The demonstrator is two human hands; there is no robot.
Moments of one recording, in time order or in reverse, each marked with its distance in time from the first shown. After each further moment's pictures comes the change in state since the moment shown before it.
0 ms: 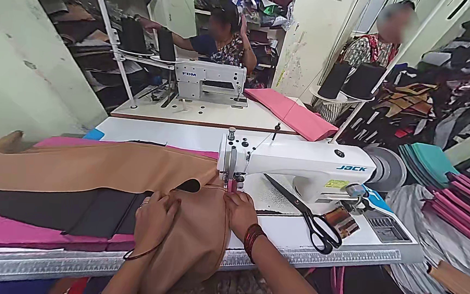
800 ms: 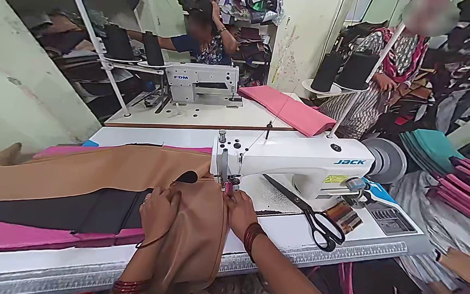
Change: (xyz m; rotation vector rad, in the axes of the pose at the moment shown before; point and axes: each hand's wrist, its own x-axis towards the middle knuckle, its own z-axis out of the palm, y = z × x) left_hand 0.033 0.020 0.009 0.048 0.012 -0.080; right_hand 0.009 0.003 -0.002 0.086 -0.065 0.137
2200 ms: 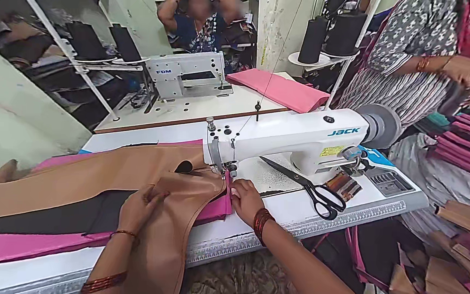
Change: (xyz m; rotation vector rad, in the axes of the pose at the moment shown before) left_hand 0.035 -0.068 -0.035 -0.032 -0.125 0.281; right_hand -0.020 0.007 -0.007 0.250 0.070 -0.006
